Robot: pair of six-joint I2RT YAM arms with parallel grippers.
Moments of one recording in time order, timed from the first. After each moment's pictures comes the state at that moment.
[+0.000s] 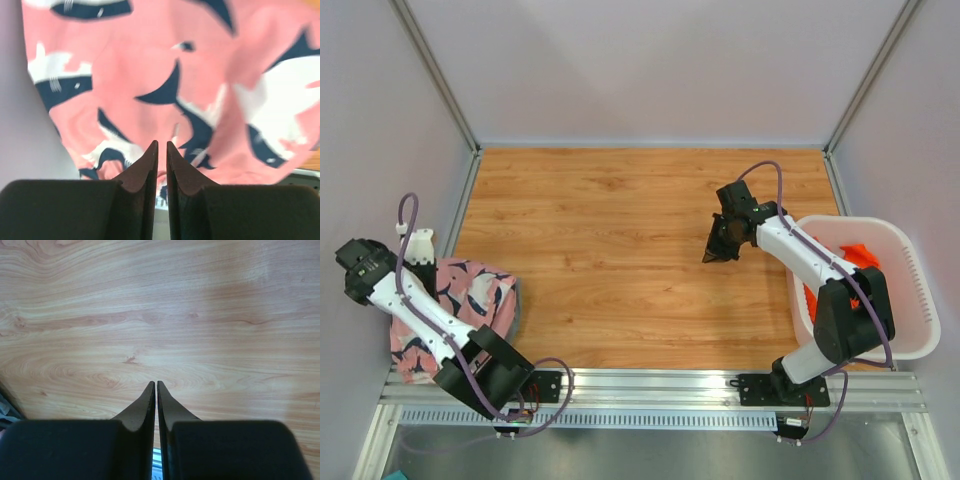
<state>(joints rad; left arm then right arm) 0.99 1.12 1.06 -1.14 0.28 0.83 0.38 1.54 1.15 -0.74 -0.14 0.69</state>
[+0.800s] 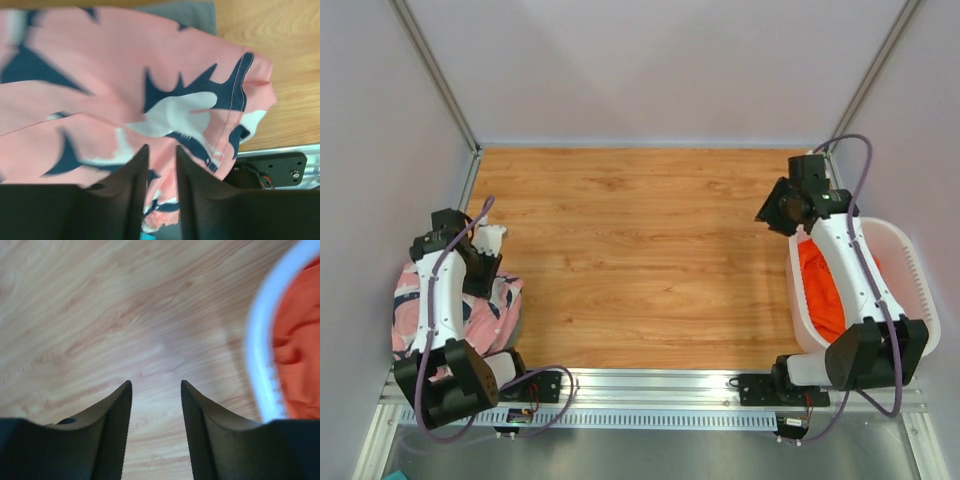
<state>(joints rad) 0.34 1.16 0.94 -1.15 0.07 0.57 0.11 1.37 1.31 -0.88 0.02 0.62</state>
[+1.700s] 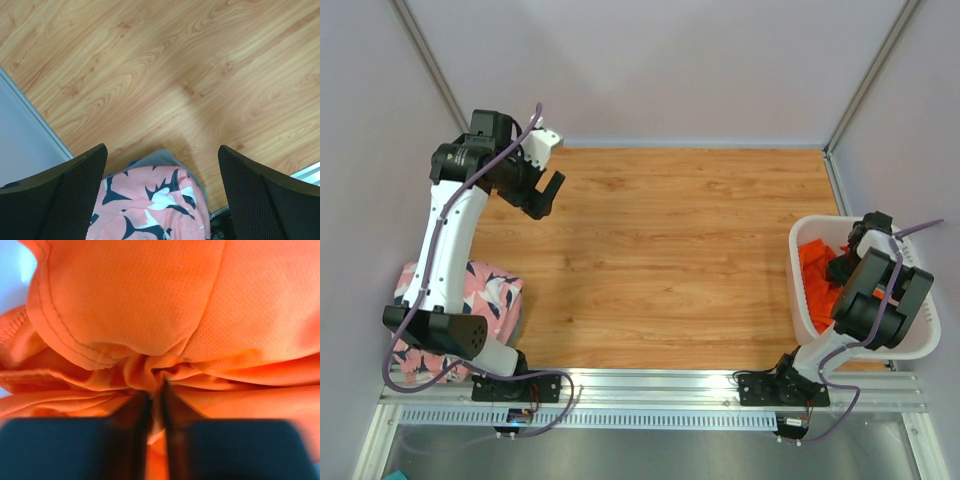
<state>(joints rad) -0.15 1.51 1.87 -1.32 0.19 0.46 -0.56 1.68 1.03 -0.70 0.15 0.67</state>
